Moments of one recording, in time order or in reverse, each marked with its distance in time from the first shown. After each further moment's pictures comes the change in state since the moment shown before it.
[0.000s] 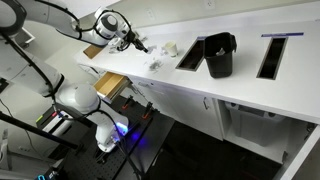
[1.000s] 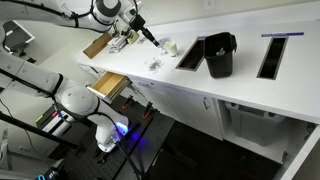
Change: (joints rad) arm -0.321 -0.139 0.020 0.064 0.057 -0.237 -0.557
